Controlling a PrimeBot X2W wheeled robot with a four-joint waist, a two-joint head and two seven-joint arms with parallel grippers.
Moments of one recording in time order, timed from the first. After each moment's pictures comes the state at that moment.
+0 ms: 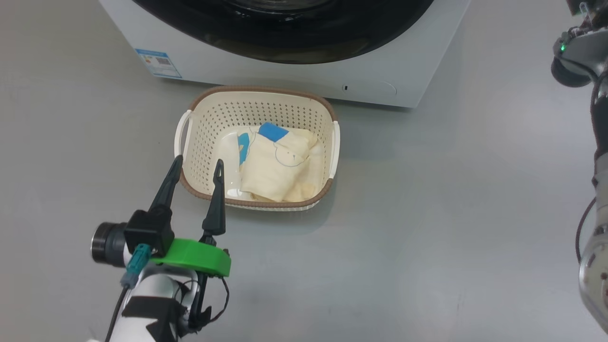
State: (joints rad) left arm -0.33 0.06 -0.26 0.28 -0.16 0.03 -0.25; right arm -1.06 -0.10 -0.29 0.78 1.28 0.13 0.52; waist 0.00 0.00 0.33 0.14
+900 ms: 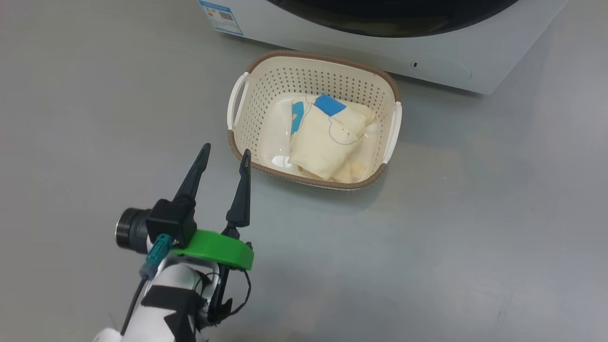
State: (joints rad) left arm -0.38 0.04 -0.34 0.28 -0.20 0.04 -0.25; right arm -1.50 -0.20 -0.22 1.26 1.01 0.13 0.49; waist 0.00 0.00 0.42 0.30
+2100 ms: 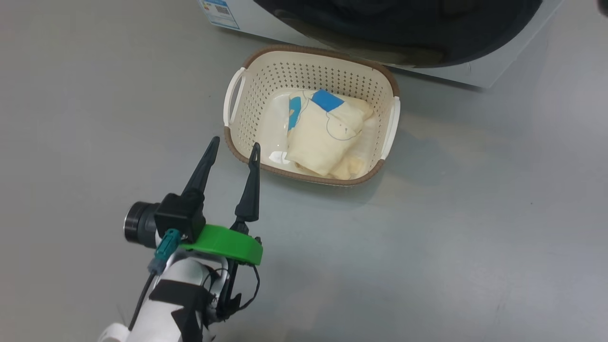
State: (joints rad) left arm -0.41 0.04 -0.39 0.27 -0.23 0.07 -0.25; right arm -1.45 -0.18 -0.13 1.13 1.02 0.13 0.84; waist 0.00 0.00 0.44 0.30
